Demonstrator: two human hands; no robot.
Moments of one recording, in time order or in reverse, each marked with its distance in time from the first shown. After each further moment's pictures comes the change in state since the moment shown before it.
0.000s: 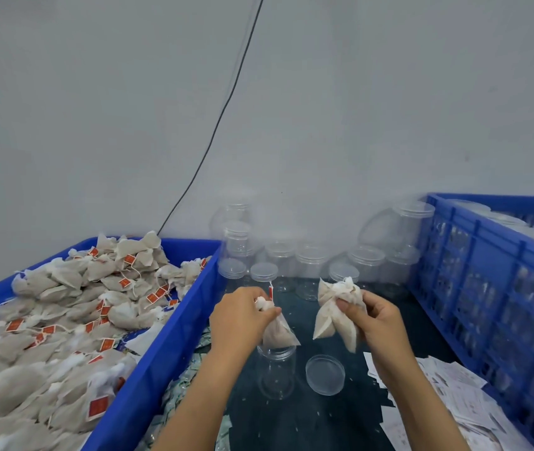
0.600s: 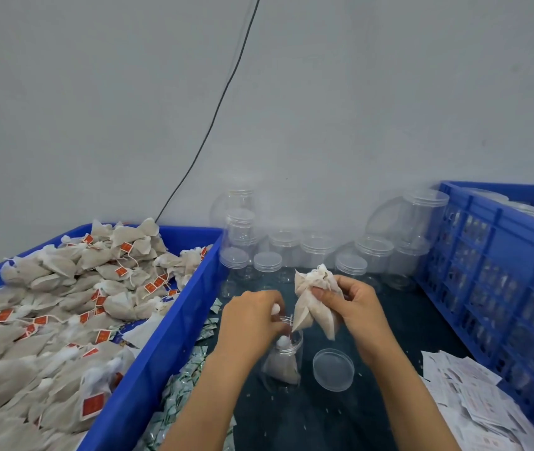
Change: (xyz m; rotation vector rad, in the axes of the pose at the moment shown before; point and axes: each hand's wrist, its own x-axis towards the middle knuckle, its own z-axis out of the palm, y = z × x) left_hand 0.007 -0.017 0.018 0.209 -0.130 0.219; right_hand 0.018 0.008 0.036 -0.086 -0.121 0.004
